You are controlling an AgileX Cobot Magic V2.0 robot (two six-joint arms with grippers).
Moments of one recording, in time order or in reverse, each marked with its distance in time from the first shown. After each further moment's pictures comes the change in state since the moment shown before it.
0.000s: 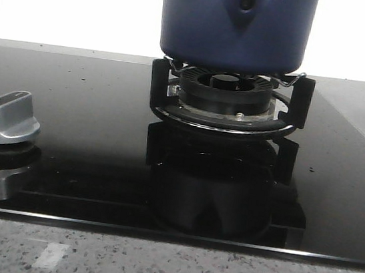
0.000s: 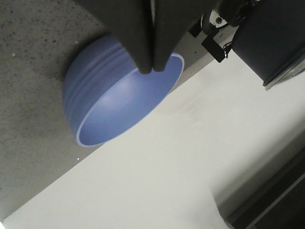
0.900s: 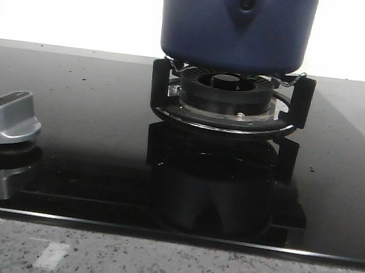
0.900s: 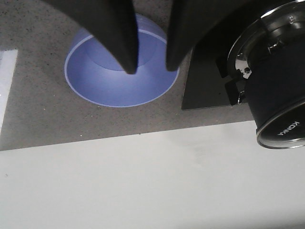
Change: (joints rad) left arm -0.255 0.566 -0.600 0.405 0.450 0.532; right arm 0.002 0.248 -0.544 -0.532 0.523 0.000
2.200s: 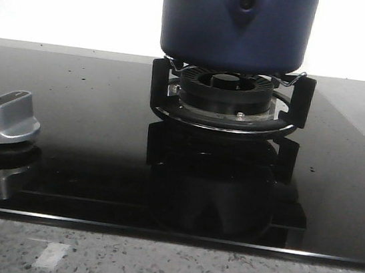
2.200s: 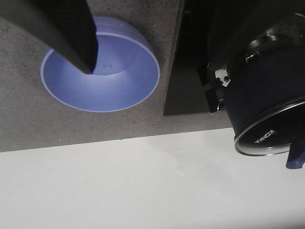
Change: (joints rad) left arm -0.493 0.942 -0.618 -0.125 -0.386 0.180; right arm 0.066 0.000 -0.002 0.017 0.013 -0.001
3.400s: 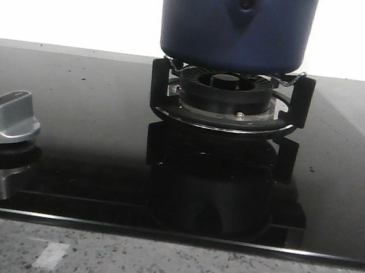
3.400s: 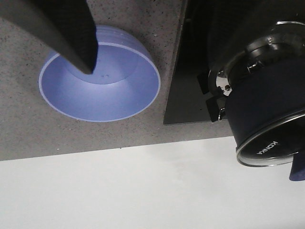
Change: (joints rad) left arm 0.000 0.062 -0.060 0.003 -0.012 0.002; right arm 0.004 0.000 0.020 0.000 0.002 0.000
